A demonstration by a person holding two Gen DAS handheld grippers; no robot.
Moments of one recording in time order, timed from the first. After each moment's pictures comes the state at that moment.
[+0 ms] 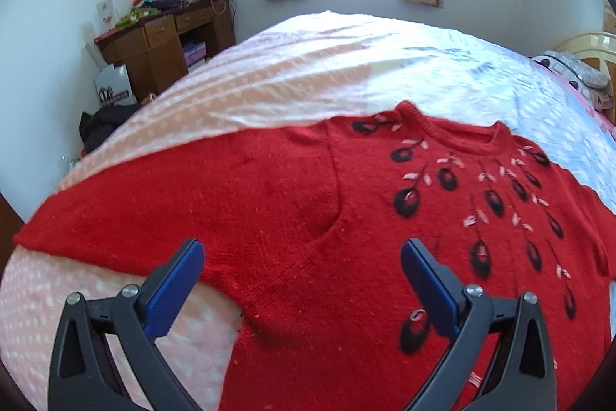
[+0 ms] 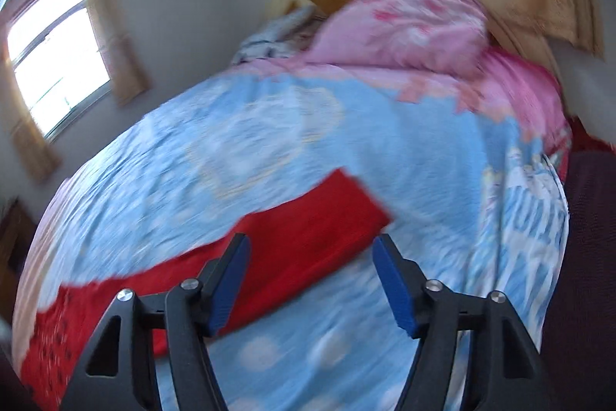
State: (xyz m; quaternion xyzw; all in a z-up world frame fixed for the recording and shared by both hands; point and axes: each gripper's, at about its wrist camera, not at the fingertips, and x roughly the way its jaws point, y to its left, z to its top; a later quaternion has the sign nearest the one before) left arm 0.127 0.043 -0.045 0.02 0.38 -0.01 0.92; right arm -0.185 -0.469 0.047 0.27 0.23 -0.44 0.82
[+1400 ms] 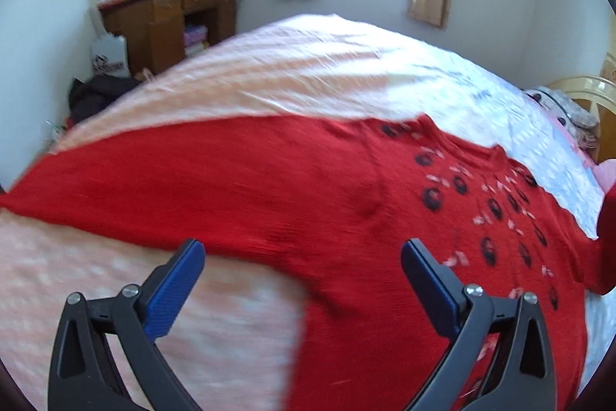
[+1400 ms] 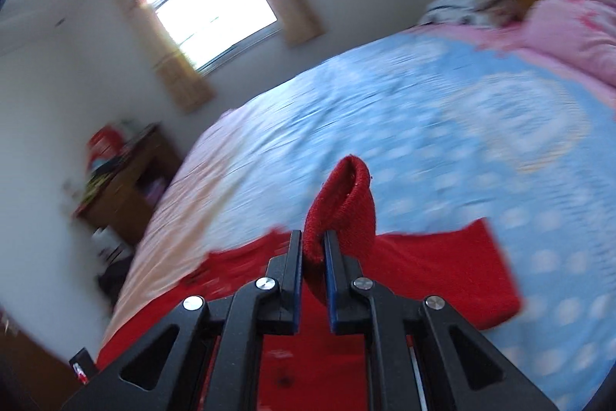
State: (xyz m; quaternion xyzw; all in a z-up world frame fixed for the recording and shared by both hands) left arm 0.105 0.112 -0.033 -0.04 0.37 -0.03 0.93; right arm 0.001 -0.255 0.120 0.26 0.27 -0.10 0.92
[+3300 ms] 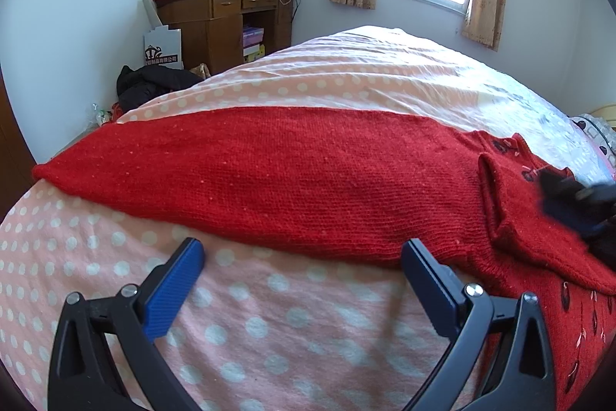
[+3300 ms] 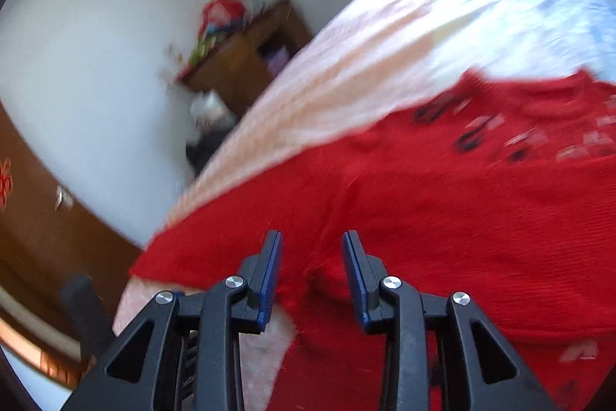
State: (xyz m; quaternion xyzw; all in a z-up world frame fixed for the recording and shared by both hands) left arm 0.117 0.192 -0.070 -0.06 0.36 0.05 0.93; right arm 0.126 -0.006 -0.008 0.22 0.37 0.15 0.89
